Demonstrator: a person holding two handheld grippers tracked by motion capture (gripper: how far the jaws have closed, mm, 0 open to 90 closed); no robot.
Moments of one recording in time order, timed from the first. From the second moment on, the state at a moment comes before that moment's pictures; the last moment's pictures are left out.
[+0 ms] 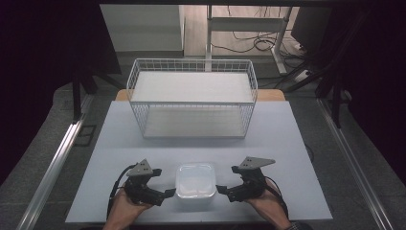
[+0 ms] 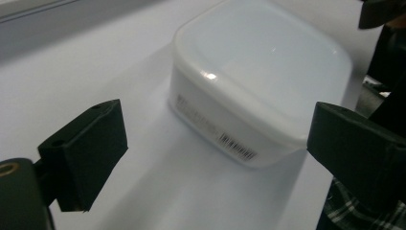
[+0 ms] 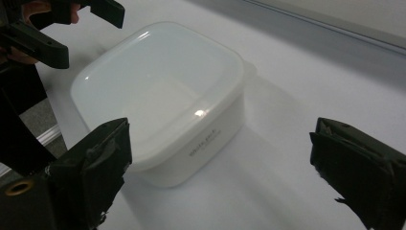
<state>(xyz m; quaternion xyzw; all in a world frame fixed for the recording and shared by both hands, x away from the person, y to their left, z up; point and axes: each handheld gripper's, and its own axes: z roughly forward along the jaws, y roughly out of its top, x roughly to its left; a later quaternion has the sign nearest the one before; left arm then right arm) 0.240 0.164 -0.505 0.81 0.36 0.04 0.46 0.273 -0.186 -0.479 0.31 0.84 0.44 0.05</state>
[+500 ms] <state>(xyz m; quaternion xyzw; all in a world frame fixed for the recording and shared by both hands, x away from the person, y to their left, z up) 0.267 0.124 -0.499 0.84 0.34 0.02 0.42 0.287 -0.144 -0.480 0.29 0.88 0.38 0.02</state>
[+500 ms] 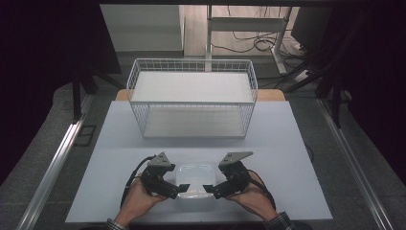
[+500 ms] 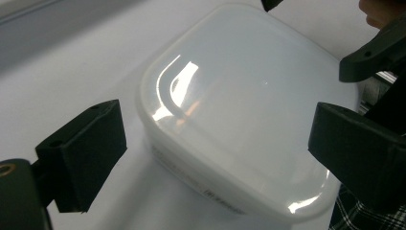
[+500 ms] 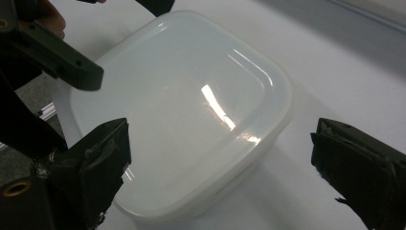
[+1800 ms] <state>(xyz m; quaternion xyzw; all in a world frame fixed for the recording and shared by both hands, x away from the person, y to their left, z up) 0.238 0.151 -0.492 0.74 0.46 0.00 0.49 0.268 -0.166 -0.470 0.40 0.81 0.42 0.00</state>
